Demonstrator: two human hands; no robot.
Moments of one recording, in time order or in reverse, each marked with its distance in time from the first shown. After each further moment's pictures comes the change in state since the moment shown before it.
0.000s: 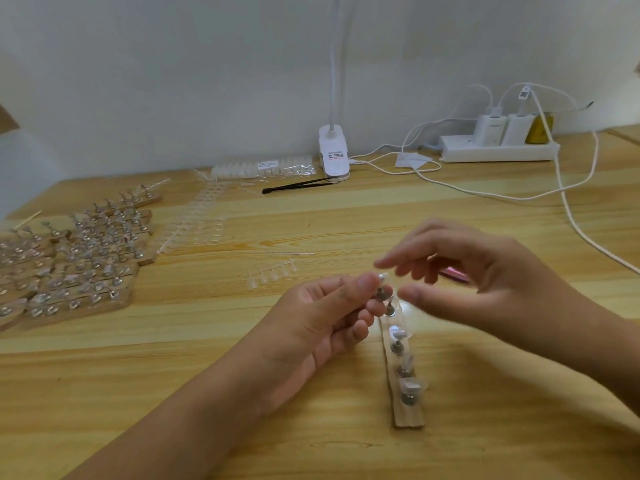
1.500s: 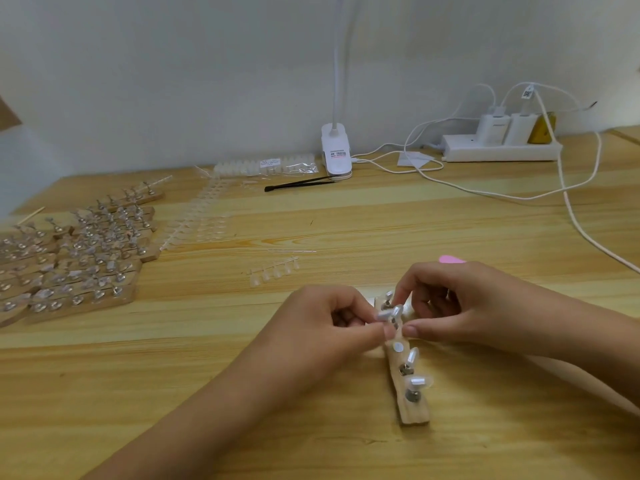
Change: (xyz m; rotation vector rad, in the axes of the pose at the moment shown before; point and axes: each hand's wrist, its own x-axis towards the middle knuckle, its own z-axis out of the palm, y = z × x) left_hand -0.006 -0.006 -0.002 0.888 0.210 0.146; right_hand -0.002 0.029 0.001 -0.194 -0.317 0.310
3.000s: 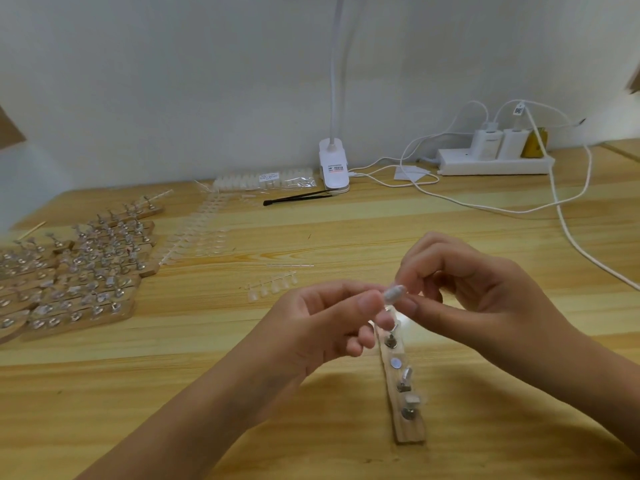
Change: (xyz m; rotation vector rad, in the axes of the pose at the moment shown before) left_hand -0.002 0.016 -0.014 -0.670 -0.262 0.026; right_hand -0.008 -0.033 0.007 0.374 0.400 -0.425
